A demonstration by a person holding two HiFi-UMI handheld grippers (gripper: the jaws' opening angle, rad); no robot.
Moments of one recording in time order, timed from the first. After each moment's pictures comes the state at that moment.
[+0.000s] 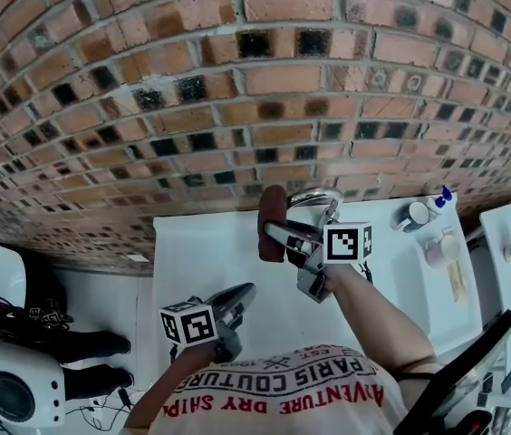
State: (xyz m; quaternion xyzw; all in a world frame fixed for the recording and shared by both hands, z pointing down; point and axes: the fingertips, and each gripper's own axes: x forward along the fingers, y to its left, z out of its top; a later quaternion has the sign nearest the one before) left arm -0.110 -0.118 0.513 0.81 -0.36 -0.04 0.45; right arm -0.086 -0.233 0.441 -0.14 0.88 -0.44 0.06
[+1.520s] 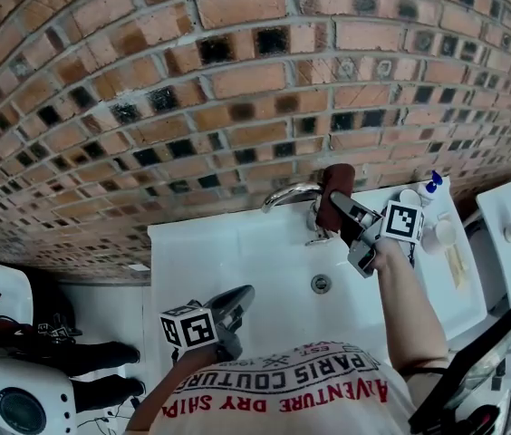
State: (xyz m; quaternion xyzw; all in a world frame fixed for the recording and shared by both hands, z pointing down) left arm -0.096 -0.113 0.513 0.82 -0.36 -0.01 0.44; right arm 0.096 -0.291 0.445 -0.30 0.82 -0.45 0.15
